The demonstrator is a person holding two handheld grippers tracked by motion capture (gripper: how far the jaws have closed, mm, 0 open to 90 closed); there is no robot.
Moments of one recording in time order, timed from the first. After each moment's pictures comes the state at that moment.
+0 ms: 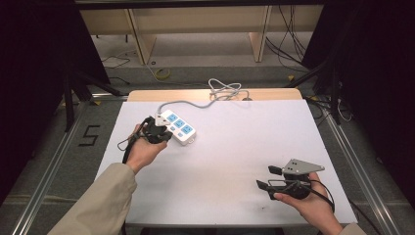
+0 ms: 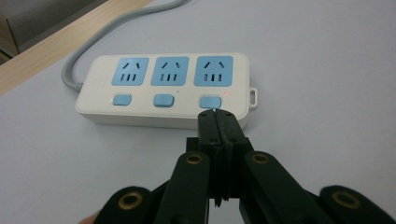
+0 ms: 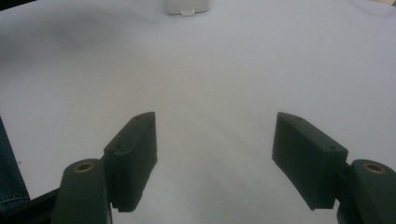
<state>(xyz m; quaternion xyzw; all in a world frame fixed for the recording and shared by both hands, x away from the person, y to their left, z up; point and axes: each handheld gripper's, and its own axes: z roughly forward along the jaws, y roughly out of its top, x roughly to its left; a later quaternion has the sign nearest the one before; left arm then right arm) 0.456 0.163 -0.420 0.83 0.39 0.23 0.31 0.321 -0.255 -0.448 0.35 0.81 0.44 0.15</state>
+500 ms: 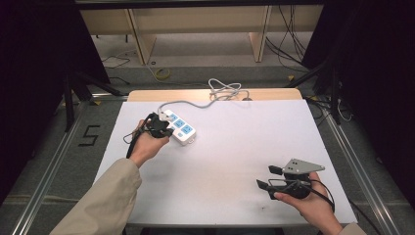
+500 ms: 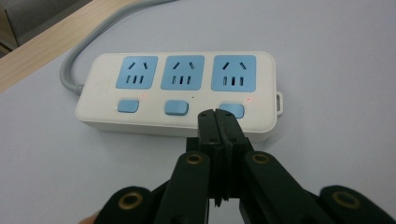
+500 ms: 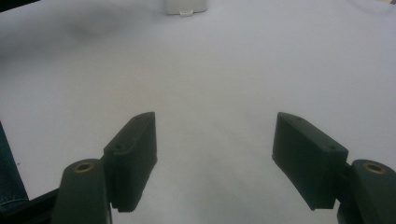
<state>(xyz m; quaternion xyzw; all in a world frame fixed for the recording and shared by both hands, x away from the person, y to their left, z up) 0.482 0.160 -0.431 0.84 0.40 0.23 0.29 0.322 -0.256 -0.448 0.35 0.81 0.44 0.15</state>
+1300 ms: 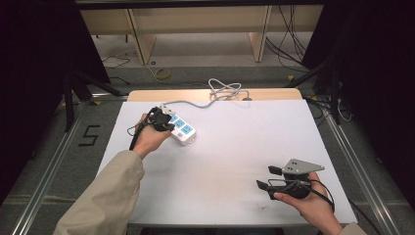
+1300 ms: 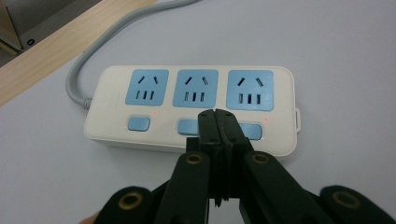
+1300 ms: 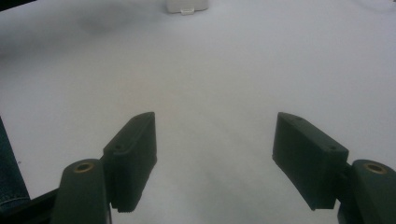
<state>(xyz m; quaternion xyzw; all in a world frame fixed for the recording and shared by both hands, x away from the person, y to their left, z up) 0.502 0.156 -0.427 0.84 0.40 0.23 0.28 0.322 -0.256 -0.449 0.35 0.81 0.44 0.14</state>
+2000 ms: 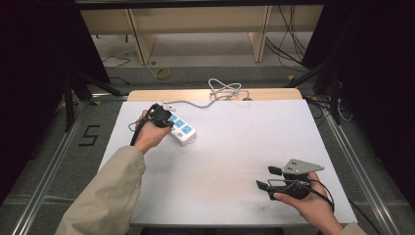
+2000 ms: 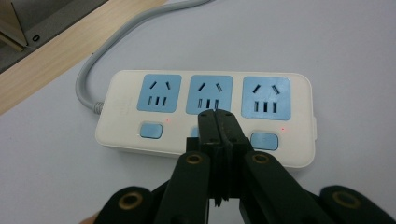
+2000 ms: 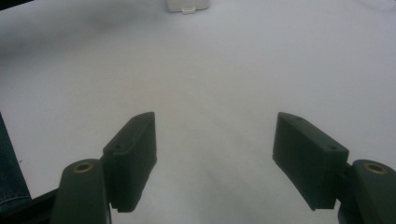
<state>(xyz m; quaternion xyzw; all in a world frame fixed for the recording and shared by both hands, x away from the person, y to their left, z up) 0.514 0.156 -0.425 0.84 0.41 0.23 0.26 0.322 -0.255 -0.449 0.35 0.81 0.44 0.14</state>
